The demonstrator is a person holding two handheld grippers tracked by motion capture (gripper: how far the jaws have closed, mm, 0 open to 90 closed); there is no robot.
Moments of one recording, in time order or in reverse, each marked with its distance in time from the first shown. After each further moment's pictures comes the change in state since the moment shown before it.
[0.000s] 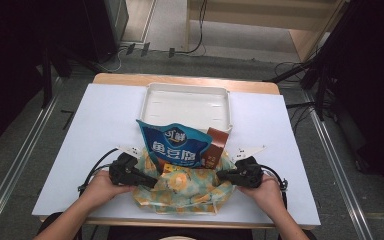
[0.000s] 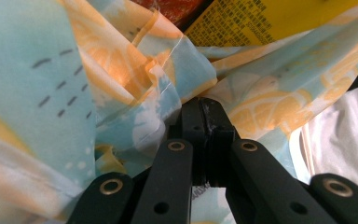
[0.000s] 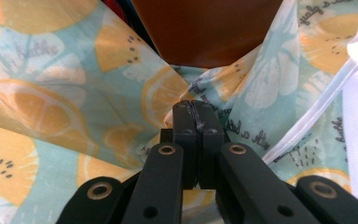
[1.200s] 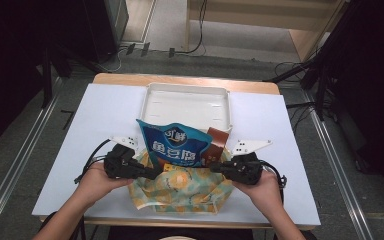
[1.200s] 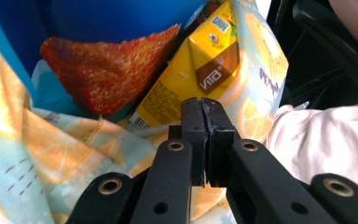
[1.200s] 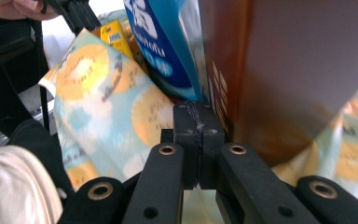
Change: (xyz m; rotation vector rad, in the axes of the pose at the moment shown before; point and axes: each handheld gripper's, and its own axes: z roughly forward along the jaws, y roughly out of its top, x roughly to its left) left arm -0.043 0.035 -0.036 -0.056 0.050 0.062; right arm 0.045 0.043 -0.033 -0.174 0.009 -0.075
